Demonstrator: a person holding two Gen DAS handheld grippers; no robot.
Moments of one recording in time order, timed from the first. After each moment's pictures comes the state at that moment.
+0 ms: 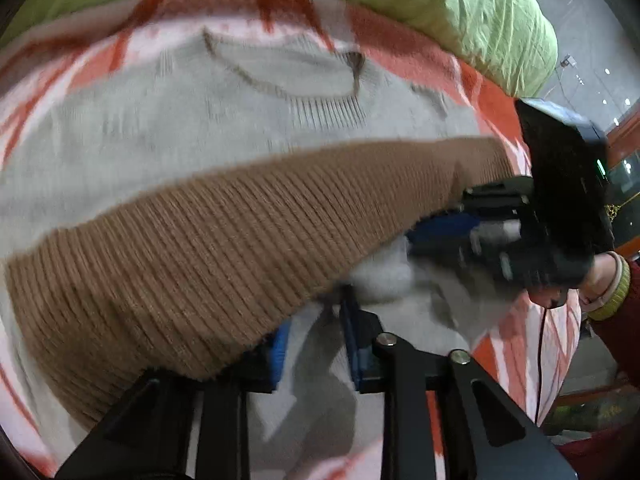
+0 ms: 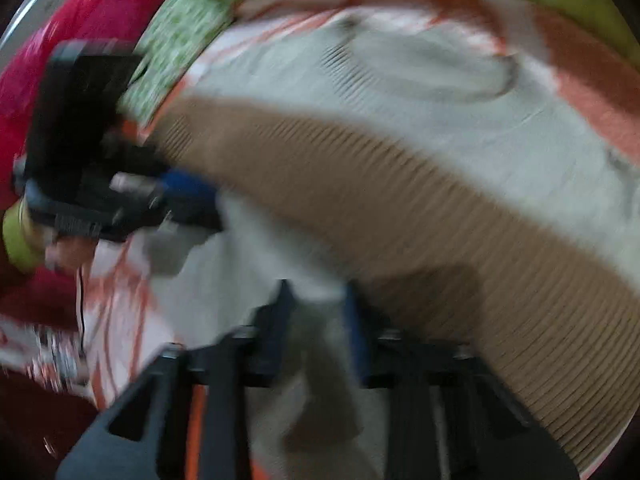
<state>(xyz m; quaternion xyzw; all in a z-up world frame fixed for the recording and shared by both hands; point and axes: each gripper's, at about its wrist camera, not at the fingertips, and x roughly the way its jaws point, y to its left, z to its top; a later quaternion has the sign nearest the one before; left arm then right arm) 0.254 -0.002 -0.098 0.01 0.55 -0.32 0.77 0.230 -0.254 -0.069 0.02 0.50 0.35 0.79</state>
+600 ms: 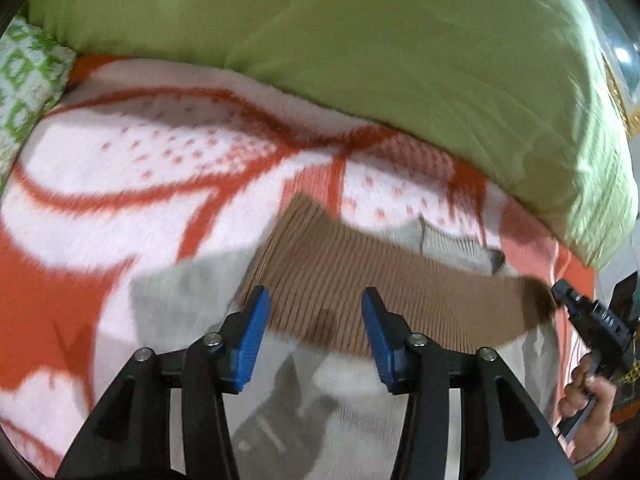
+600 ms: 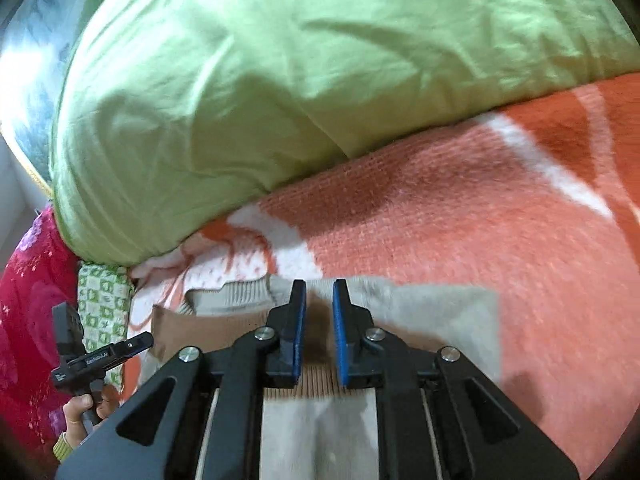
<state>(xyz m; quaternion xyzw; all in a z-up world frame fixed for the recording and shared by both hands) 0.299 0.099 -0.060 -0.12 0.47 -0.12 0.87 0.238 -0.405 -0.027 0.30 0.35 0.12 0.88</state>
